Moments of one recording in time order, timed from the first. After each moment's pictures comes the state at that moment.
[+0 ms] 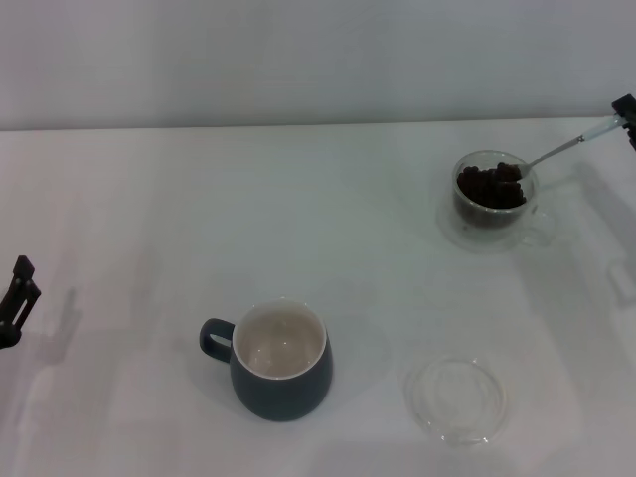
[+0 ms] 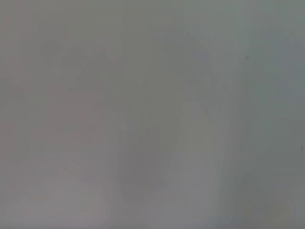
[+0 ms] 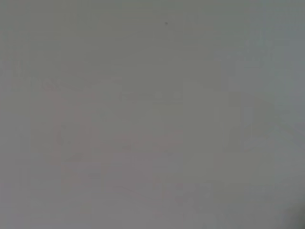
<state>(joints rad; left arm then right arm) -0.26 -2.08 2.83 0.17 -1.30 1.32 -0.18 0.43 2.01 -1.26 -0.24 -0.30 -0.92 1.53</state>
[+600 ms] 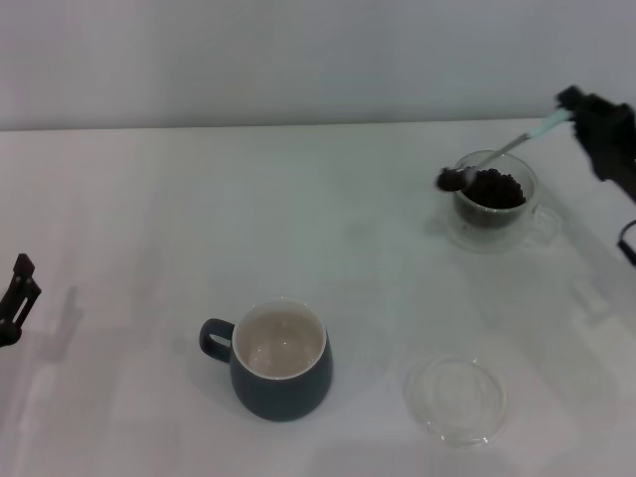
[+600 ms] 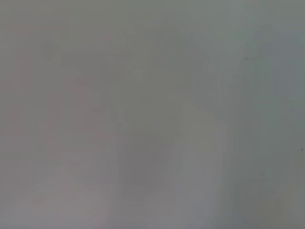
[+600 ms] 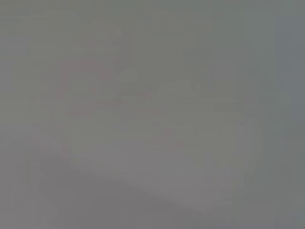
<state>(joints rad) -0.26 -2.08 2.83 0.17 -1.30 1.32 -0.18 0.41 2.01 -1.42 -0.25 -0.31 -1.11 1.65</state>
